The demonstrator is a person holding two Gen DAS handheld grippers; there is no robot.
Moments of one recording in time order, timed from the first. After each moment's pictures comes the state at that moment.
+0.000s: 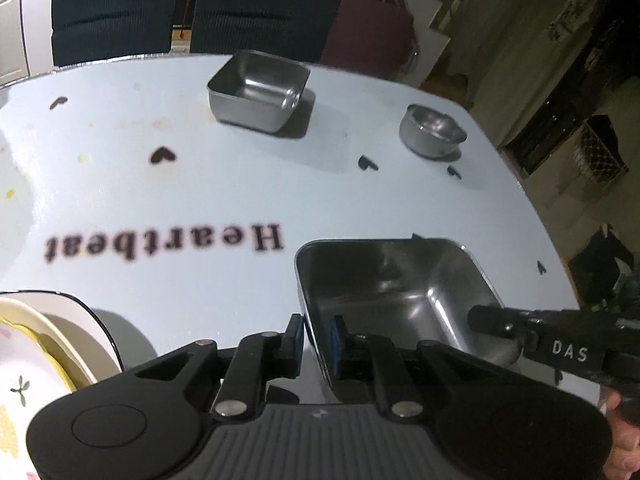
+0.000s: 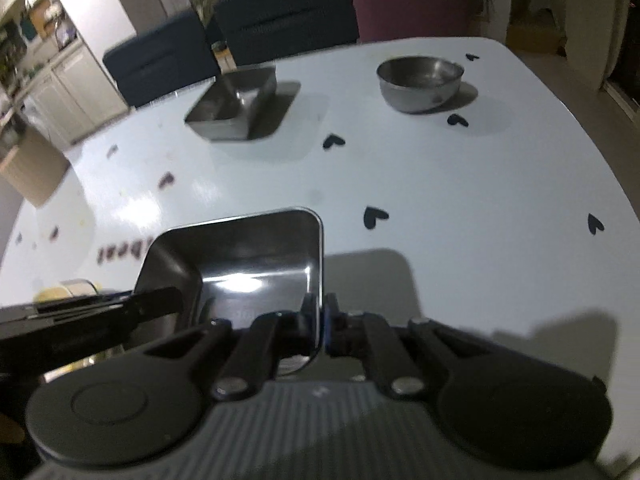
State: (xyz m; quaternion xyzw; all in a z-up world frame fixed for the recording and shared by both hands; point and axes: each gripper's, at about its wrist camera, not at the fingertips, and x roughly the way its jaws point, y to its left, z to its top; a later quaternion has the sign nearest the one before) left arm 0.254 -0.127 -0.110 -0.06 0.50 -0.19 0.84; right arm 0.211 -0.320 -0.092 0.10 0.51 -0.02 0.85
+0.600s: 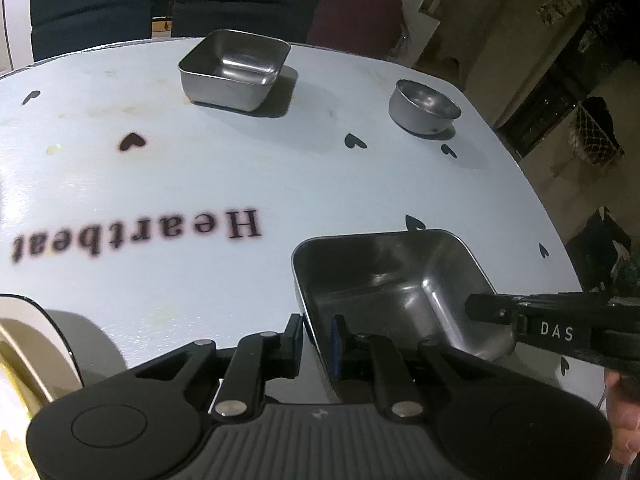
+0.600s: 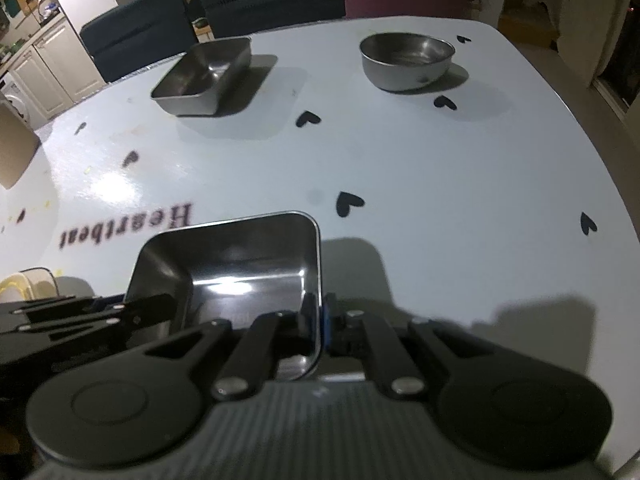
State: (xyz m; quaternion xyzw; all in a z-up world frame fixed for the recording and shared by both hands) left arm 0.261 -0.146 -0.128 -0.05 0.51 -0.21 0.83; right arm 0.232 -0.332 -0.111 0.08 0.54 -0.04 0.83
